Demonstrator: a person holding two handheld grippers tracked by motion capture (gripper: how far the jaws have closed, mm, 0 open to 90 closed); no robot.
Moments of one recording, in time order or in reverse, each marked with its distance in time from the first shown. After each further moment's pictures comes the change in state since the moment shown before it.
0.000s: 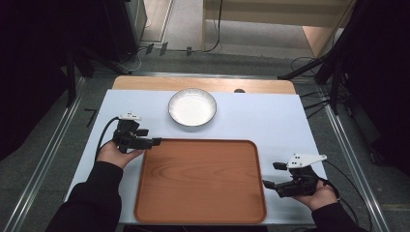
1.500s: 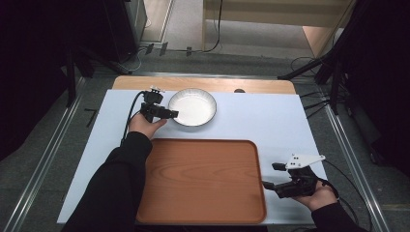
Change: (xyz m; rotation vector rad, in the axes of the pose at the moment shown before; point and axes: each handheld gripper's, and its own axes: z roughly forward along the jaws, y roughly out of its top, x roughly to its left) left arm 0.019 0.082 0.082 0.029 0.136 -0.091; right arm 0.002 0.000 0.002 0.011 0.006 -0.017
